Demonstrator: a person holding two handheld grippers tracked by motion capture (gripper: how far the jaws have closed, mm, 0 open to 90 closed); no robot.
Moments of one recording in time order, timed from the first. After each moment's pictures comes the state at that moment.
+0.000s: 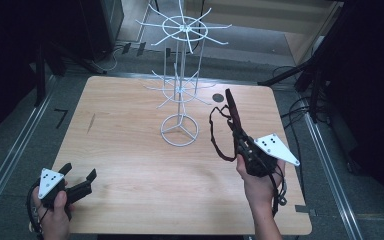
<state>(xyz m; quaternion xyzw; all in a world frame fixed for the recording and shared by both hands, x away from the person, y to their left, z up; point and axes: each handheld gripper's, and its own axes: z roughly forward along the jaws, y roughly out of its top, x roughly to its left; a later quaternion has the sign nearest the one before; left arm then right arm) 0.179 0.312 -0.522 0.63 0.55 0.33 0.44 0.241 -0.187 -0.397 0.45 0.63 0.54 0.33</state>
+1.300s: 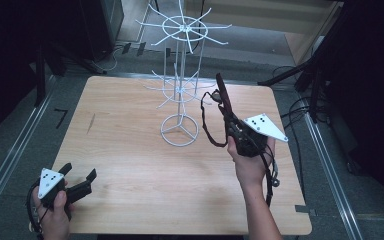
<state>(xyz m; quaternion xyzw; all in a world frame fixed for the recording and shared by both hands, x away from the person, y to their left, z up) 0.179 0.312 -0.523 0.63 0.55 0.33 0.44 0.282 -0.167 -0.384 0.44 0.64 0.55 0.31</state>
